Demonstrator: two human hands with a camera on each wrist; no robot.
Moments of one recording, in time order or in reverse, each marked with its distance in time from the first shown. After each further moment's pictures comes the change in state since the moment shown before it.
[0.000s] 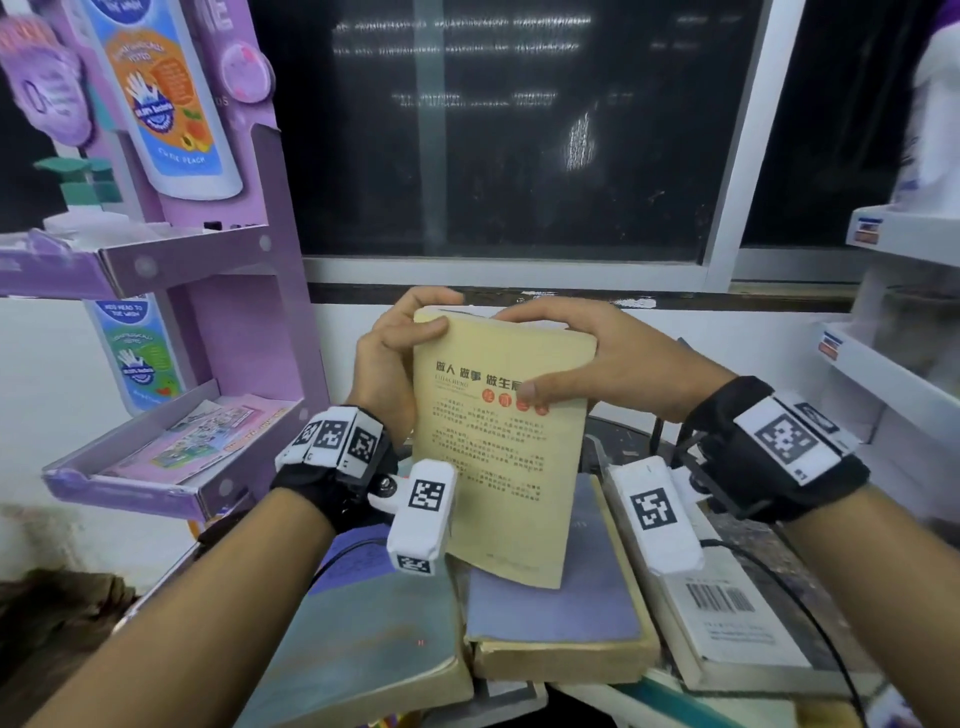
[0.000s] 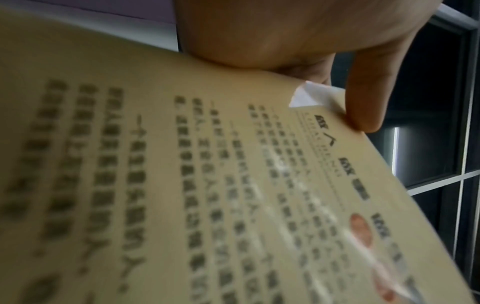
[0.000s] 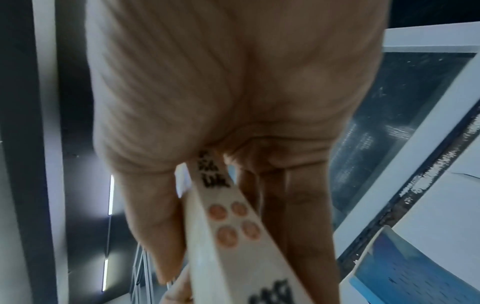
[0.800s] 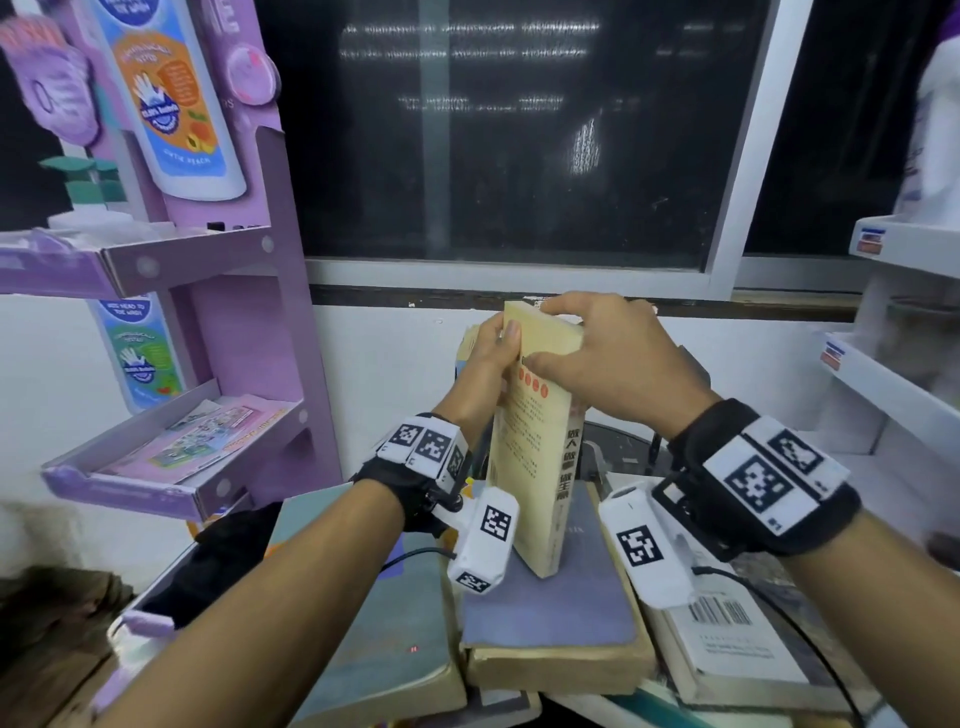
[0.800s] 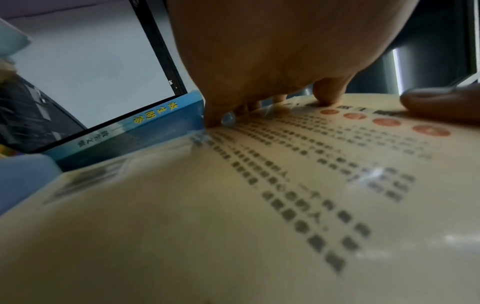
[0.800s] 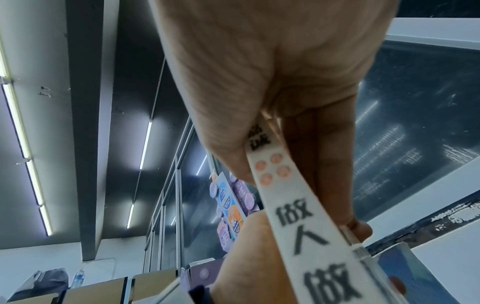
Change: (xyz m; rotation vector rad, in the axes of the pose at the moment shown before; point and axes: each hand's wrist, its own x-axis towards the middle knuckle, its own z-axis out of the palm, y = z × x) left_hand 0.023 -0.056 0.040 0.325 -0.030 -0.133; right_hand 0.003 -0.006 0.006 -0.404 0.376 0.102
